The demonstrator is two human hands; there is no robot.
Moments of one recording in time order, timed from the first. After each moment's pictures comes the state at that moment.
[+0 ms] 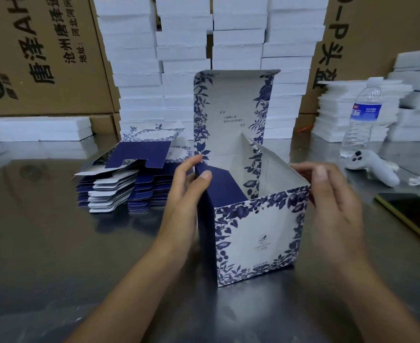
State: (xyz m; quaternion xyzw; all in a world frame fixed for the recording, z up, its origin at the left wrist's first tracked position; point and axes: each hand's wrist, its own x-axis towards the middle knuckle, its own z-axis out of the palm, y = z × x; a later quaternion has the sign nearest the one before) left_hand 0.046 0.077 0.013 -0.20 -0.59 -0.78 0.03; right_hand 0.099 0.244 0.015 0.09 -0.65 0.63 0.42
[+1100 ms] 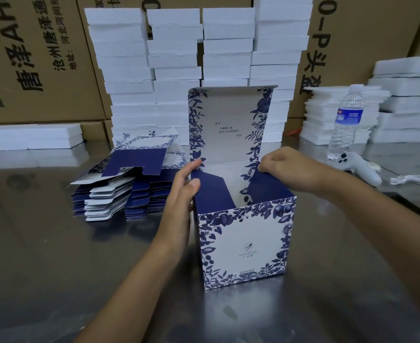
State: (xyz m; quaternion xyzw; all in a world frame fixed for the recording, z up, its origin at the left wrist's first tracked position) left_hand 0.038 0.070 0.015 -0.23 -0.62 -0.75 0.02; right_hand 0.046 0.270 0.089 0.02 -0.92 0.39 0.08
